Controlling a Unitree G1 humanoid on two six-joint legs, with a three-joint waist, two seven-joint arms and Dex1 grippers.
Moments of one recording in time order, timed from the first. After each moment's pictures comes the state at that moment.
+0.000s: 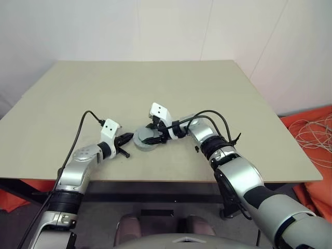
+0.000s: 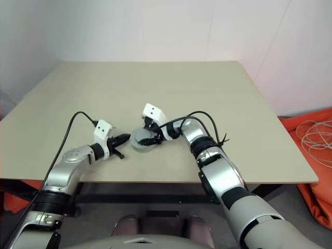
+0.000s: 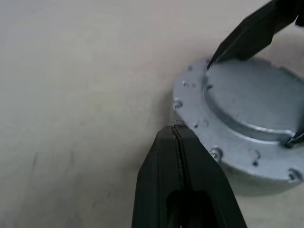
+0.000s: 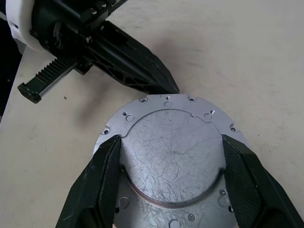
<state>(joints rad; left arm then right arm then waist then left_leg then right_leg) -0.24 0.42 -0.02 0.12 -0.26 0.39 -0.63 -0.96 -0.06 0.27 1.06 -0.08 0.01 1.09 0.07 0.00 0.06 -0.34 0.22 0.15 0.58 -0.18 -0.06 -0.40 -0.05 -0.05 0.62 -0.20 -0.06</state>
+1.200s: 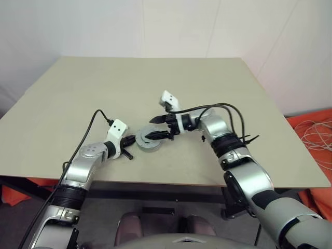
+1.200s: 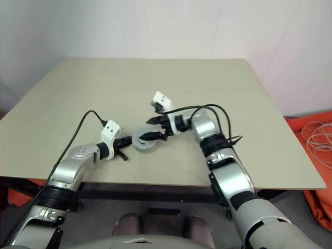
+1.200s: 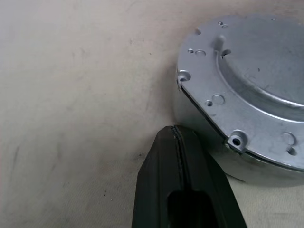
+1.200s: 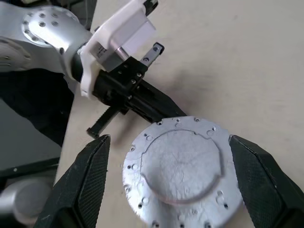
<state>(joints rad) -0.28 0.42 -0.08 0.11 -0.19 0.46 -0.65 -0.87 -0.18 0.20 0.64 0.09 0.44 1.27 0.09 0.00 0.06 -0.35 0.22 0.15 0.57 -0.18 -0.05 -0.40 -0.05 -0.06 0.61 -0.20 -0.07</state>
